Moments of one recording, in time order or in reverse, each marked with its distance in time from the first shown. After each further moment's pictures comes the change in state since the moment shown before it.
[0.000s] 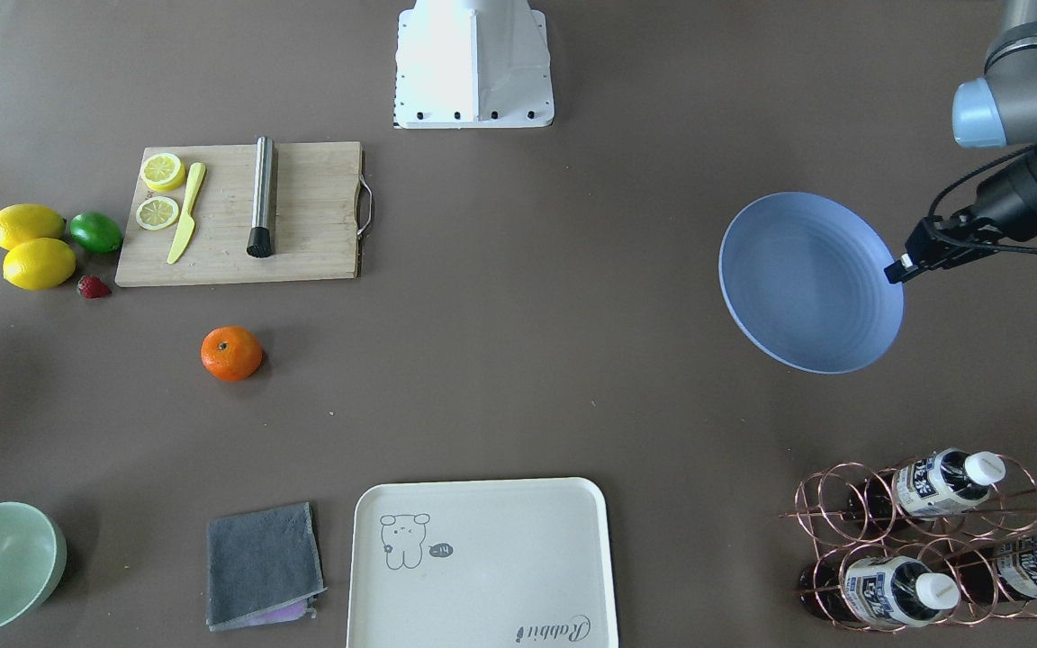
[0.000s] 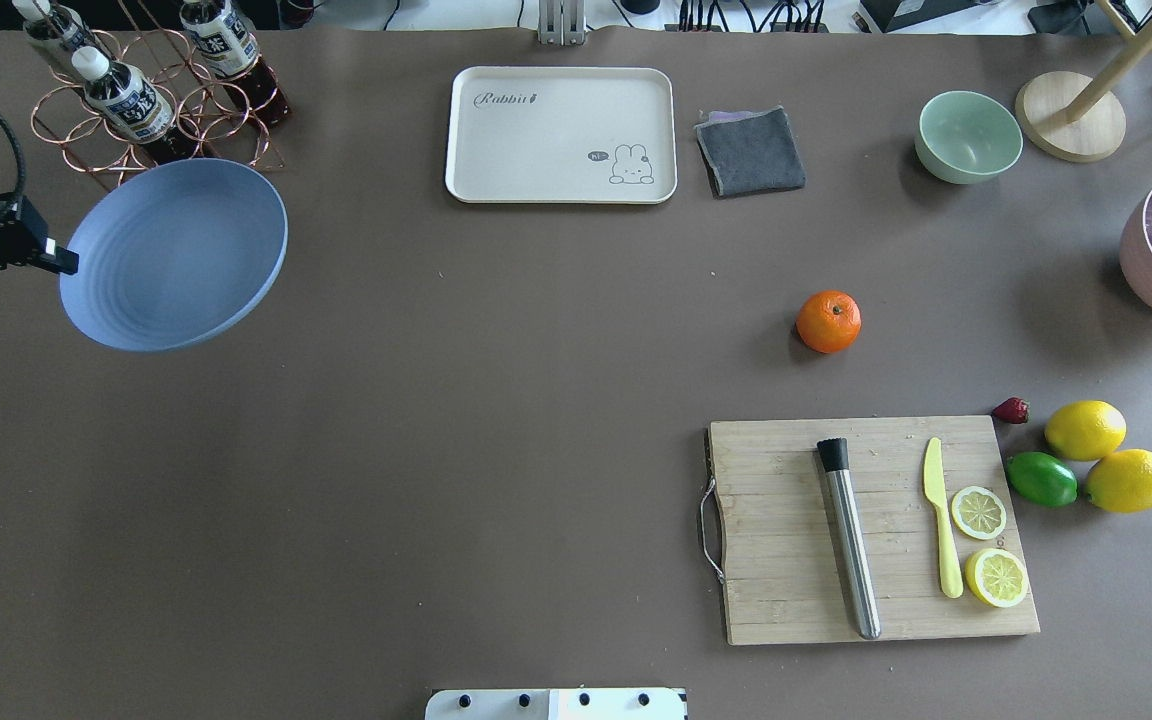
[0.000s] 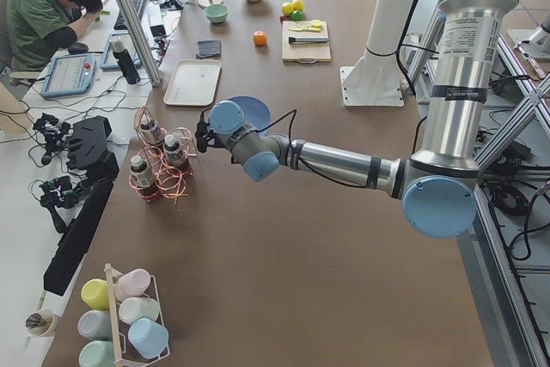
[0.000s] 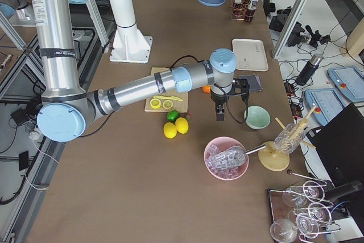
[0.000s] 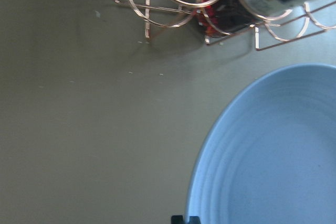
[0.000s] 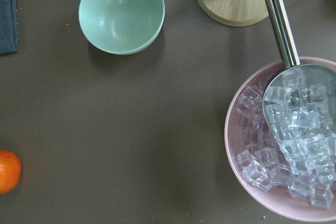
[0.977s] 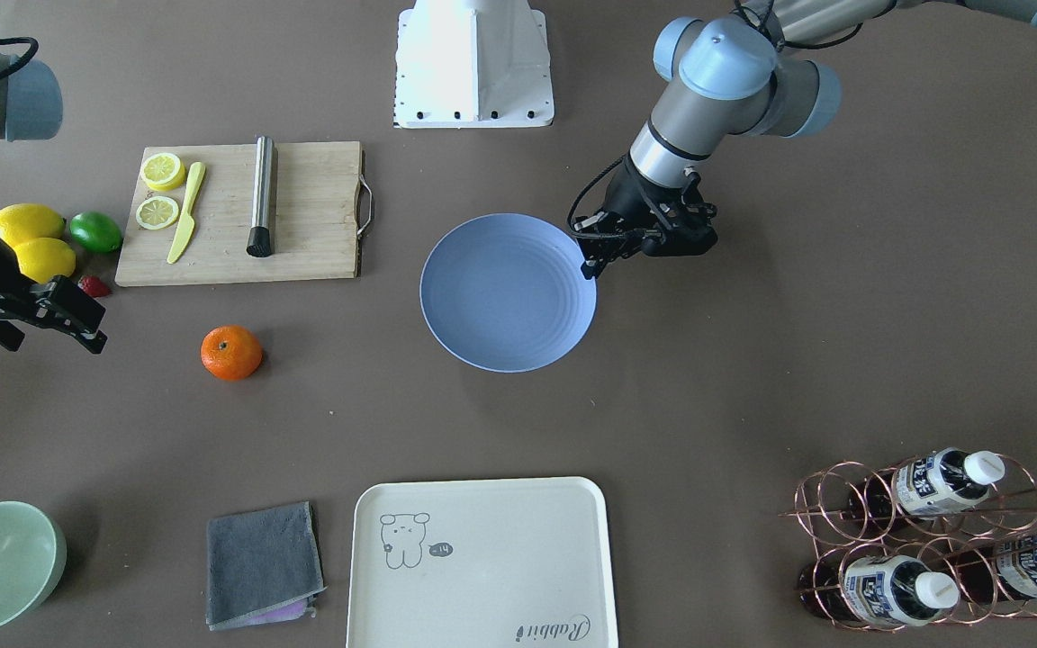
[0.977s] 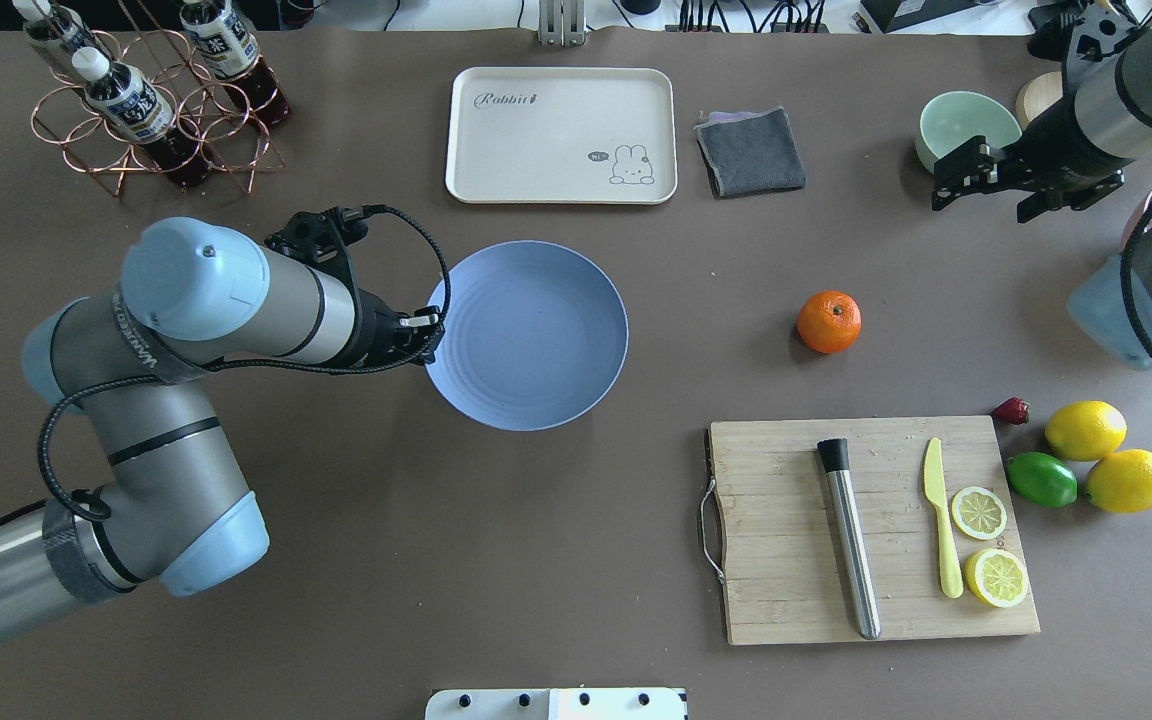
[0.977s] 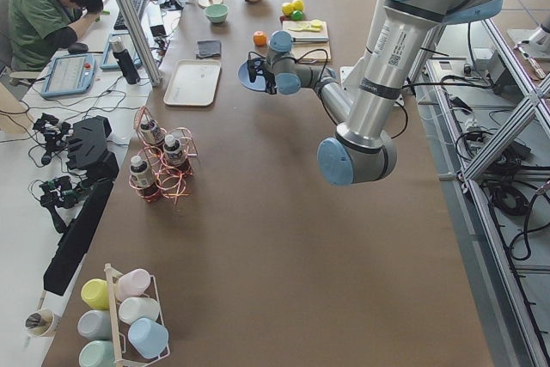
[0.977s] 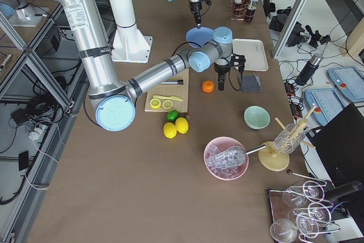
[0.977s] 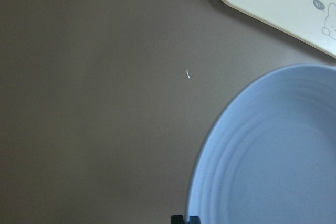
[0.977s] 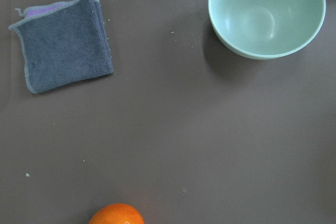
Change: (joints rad) left arm 0.547 -0.366 -0.008 0.256 0.625 -0.391; right arm -0.357 0.184 -0.044 0.165 -0.212 0.548
